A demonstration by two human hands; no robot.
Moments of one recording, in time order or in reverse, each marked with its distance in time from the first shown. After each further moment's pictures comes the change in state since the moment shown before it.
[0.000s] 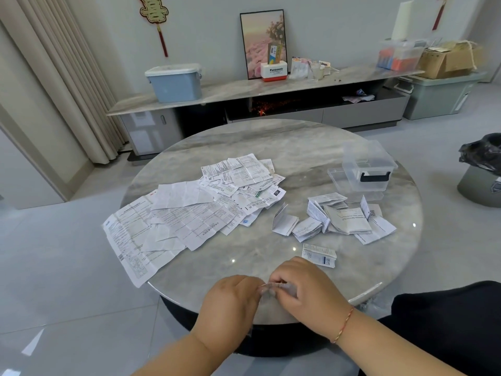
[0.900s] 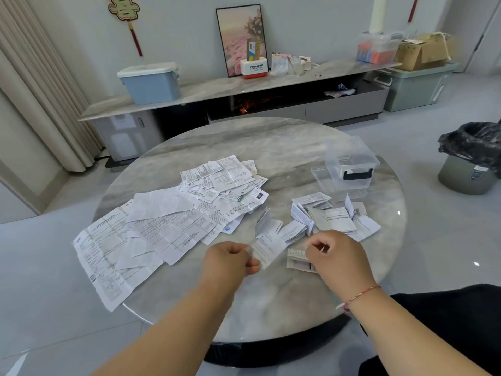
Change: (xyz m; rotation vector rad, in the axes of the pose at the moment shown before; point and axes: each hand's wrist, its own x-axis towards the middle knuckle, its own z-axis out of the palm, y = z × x) left_hand 0.096 0.018 0.000 -0.923 0.037 -1.137; right_hand 0.013 0.035 -0.060 0.013 0.351 0.523
